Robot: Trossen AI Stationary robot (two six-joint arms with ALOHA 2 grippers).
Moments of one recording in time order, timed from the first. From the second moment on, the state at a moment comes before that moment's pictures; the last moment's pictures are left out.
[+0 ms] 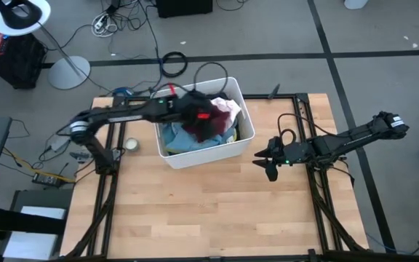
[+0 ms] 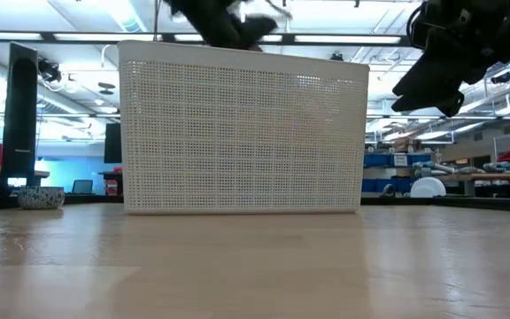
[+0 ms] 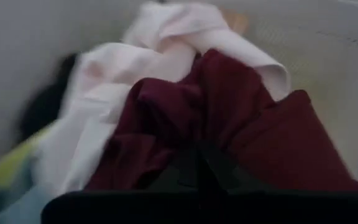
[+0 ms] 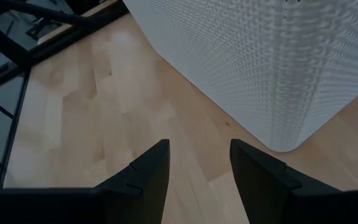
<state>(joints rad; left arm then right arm) 0.27 1.67 1.47 -0.52 -0.14 -0.17 0.25 0.82 0.46 -0.20 0.35 0.60</state>
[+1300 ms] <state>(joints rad) 0.33 1.57 1.46 -0.45 0.19 -0.23 0.25 0.82 0.46 -0.20 0.35 0.58</state>
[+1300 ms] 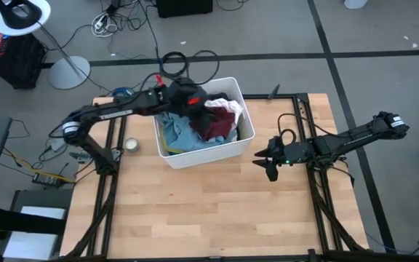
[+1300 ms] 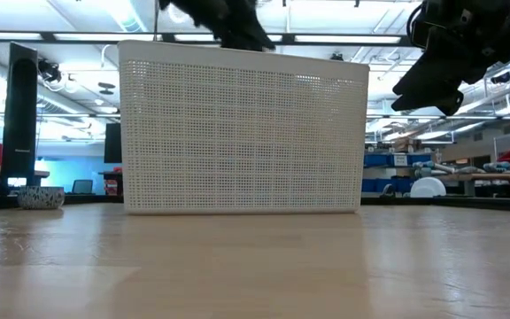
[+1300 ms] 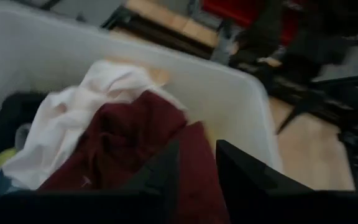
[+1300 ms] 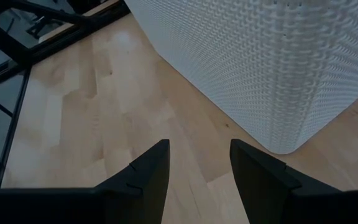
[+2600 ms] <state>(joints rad) -0.42 1.23 1.30 -0.96 -0.60 -0.45 0.25 0.82 0.46 -0.20 0.35 0.59</state>
